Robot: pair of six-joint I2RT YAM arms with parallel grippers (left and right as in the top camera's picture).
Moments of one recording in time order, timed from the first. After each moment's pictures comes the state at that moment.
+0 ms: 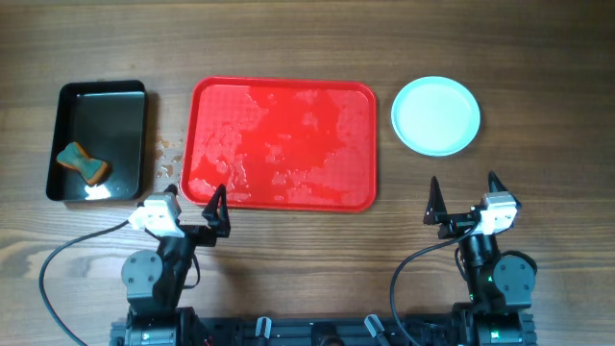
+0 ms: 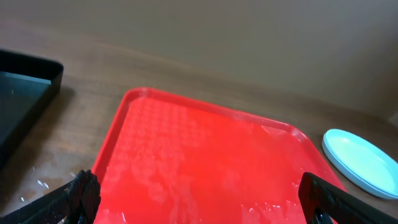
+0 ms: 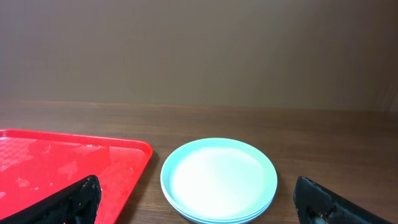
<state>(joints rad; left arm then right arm) 0.05 0.12 0.01 -0.06 0.23 -0.30 0.01 0.02 0.01 0.00 -0.07 -0.01</state>
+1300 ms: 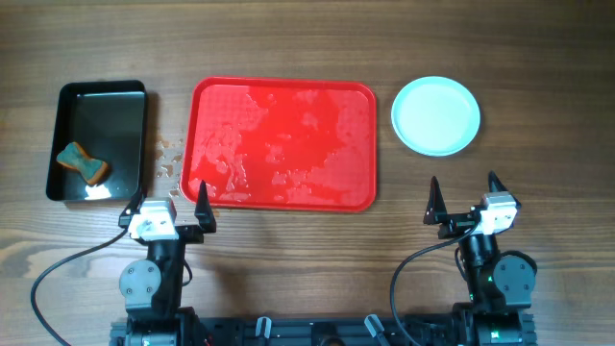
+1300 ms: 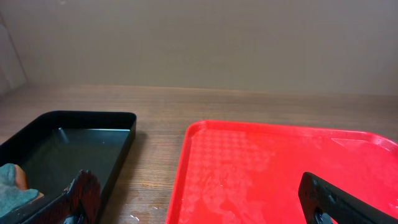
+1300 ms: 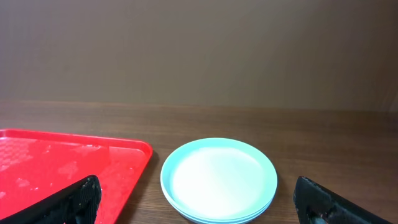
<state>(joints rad) 0.05 0.01 0.01 -0.08 0.02 -0.04 0.01 0.02 0.01 0.00 -0.07 -0.01</state>
